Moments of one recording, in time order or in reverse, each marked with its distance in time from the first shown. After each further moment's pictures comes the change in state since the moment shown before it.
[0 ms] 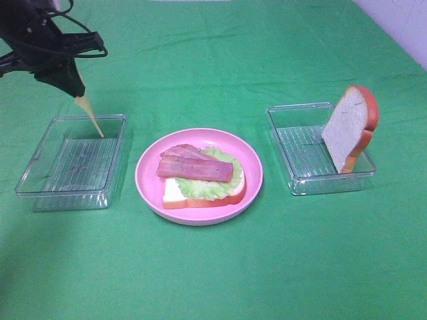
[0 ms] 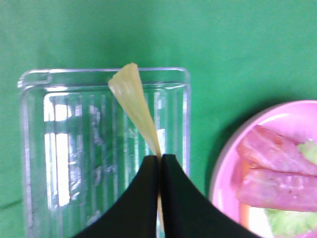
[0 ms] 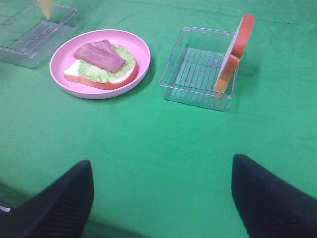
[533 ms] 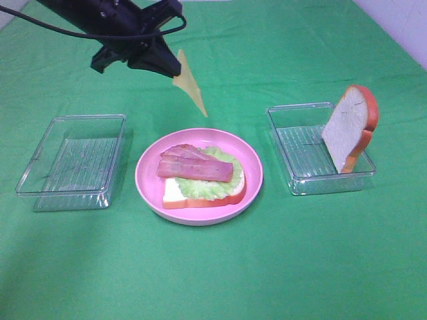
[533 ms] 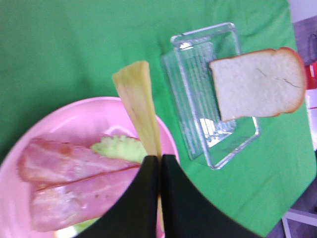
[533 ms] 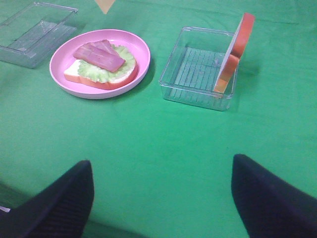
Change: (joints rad) left arm -0.172 0.005 0.000 -0.499 -0.091 0.272; right arm 0.000 0.000 0.000 0.000 0.000 0.000
